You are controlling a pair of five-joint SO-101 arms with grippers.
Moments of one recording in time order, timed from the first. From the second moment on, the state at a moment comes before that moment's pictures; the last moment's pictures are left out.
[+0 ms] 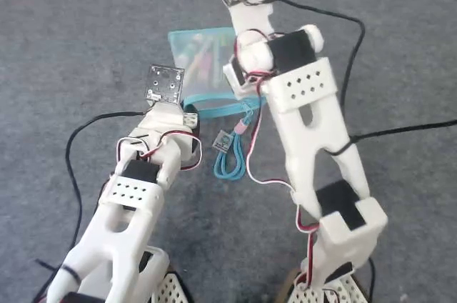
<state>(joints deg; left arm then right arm) 5.9 -36.6 66.9 20.4 6.5 -27.3 11.5 -38.2 100.3 6.3</state>
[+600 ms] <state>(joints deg) 5.9 -36.6 66.9 20.4 6.5 -29.4 -28.5 44.9 50.7 7.4</state>
